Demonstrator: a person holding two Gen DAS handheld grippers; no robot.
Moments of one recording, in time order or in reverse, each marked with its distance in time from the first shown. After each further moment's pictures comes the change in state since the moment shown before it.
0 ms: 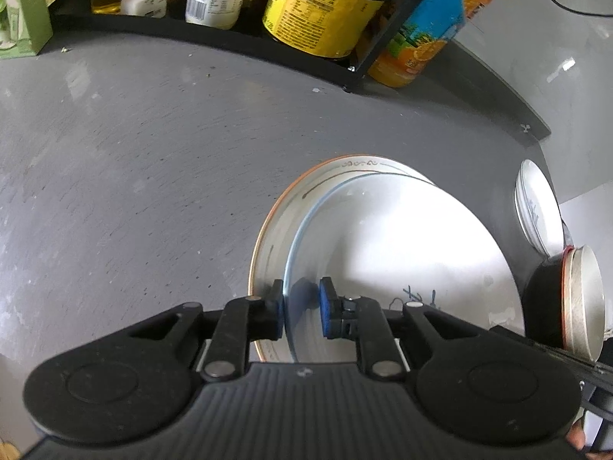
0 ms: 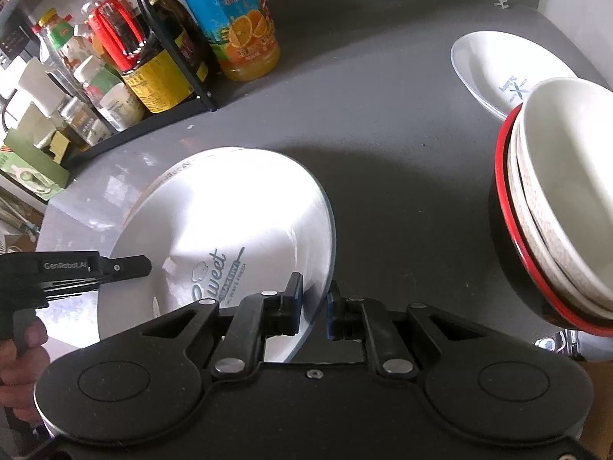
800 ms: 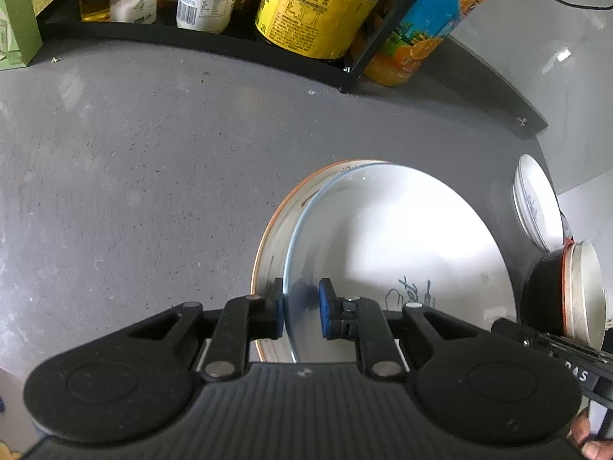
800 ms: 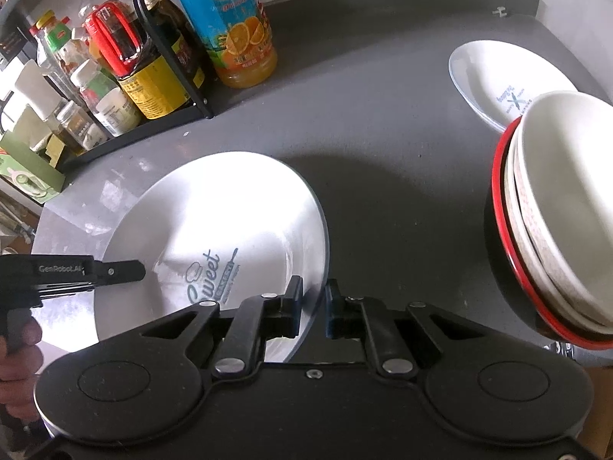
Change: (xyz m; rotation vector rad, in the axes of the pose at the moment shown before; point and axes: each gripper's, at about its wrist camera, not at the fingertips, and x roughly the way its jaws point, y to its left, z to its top) left arm -0.005 0.000 0.001 0.016 0.024 -0.002; right arm -0.001 0.001 0.004 -0.003 -0.024 -0.011
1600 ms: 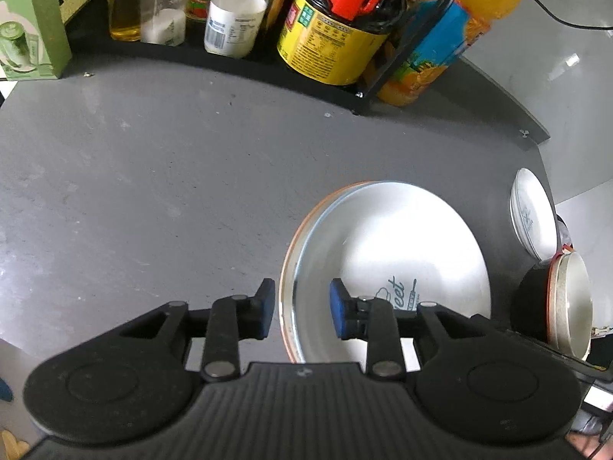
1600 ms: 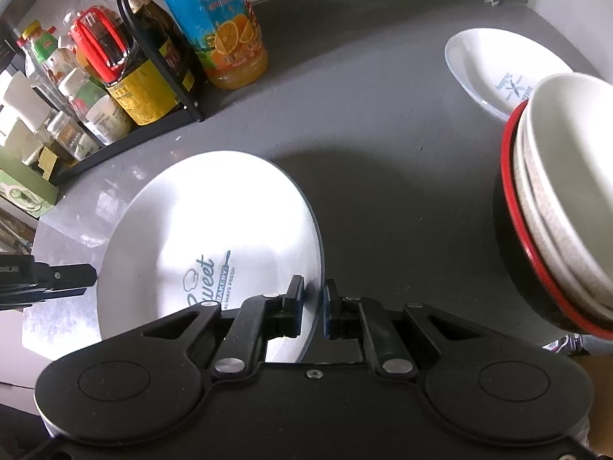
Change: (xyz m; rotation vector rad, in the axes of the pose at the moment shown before) left arm -0.035 0.006 0.012 -0.022 0.000 0.029; right arm 0.010 0.001 -0.001 0.047 -0.002 -0.002
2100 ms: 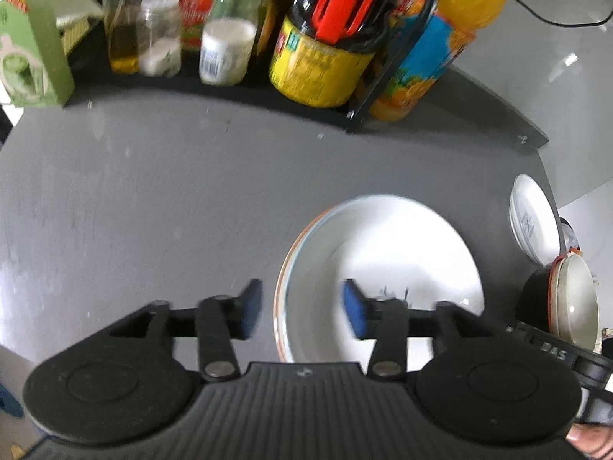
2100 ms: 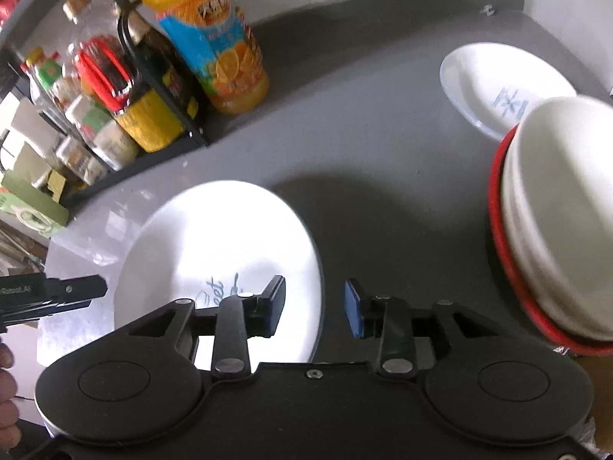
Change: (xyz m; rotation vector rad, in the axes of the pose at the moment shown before) left arm -0.012 -0.015 0.002 0.045 -0.080 0.033; right arm -0.022 -0.004 0.015 0.032 -0.041 0.027
